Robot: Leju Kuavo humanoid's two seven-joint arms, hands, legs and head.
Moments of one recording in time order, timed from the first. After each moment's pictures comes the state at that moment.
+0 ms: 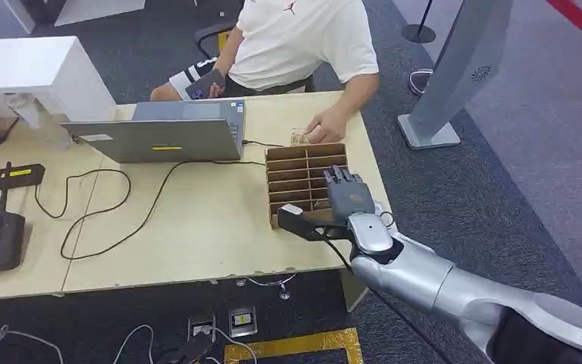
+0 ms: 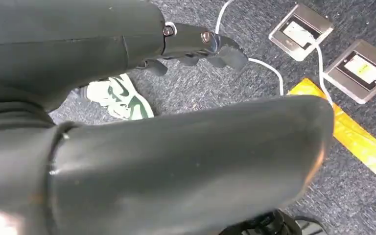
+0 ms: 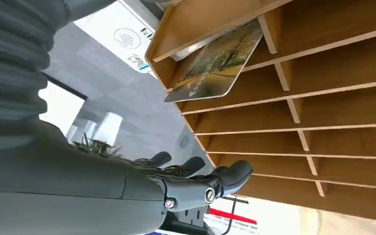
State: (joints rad) left arm -0.30 -0.15 0.79 -0.06 -1.57 -0.24 -0.25; right arm -0.92 -0.22 1.26 -0.82 0.65 -0.12 0.59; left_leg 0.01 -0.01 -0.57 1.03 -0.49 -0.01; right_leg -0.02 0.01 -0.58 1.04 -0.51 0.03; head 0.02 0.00
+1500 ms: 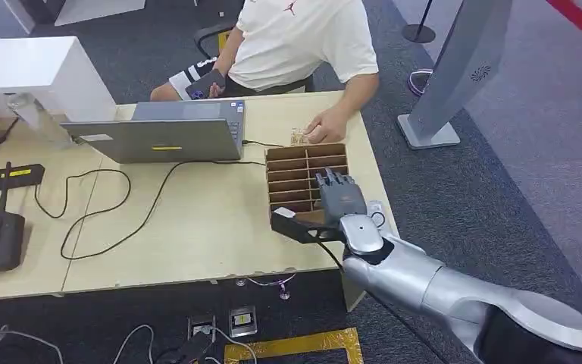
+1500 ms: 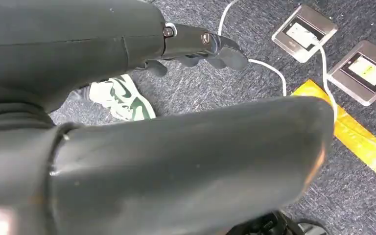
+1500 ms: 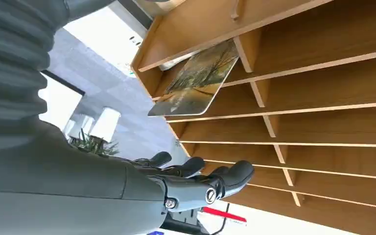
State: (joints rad) left arm -0.30 -0.15 0.79 -0.06 -1.57 -0.24 -0.24; right arm -0.92 -0.17 1.28 -0.75 0.66 -0.13 0.56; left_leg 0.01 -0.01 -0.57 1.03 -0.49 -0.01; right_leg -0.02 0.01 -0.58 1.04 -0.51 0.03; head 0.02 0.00
